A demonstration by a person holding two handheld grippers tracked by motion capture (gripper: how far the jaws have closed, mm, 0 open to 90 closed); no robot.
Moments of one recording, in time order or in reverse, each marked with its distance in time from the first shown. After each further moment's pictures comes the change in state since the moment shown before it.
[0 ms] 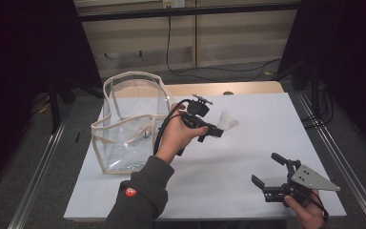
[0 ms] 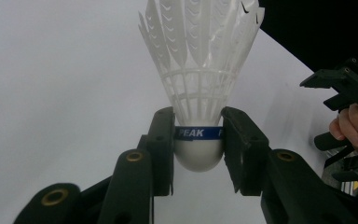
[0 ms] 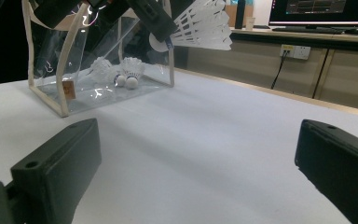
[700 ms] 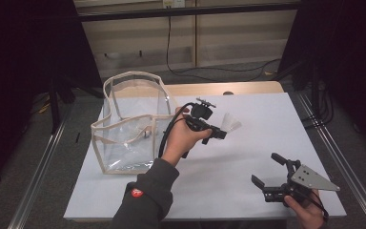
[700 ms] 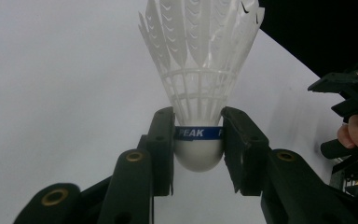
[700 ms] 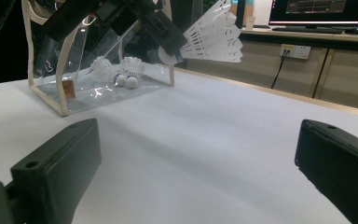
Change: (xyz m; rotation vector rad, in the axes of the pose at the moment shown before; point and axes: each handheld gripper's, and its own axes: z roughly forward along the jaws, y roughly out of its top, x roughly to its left) left arm 0.000 -0.004 0.017 -0.016 -0.006 -0.006; right arm 0.000 0.000 0.000 -0.001 0.000 0.001
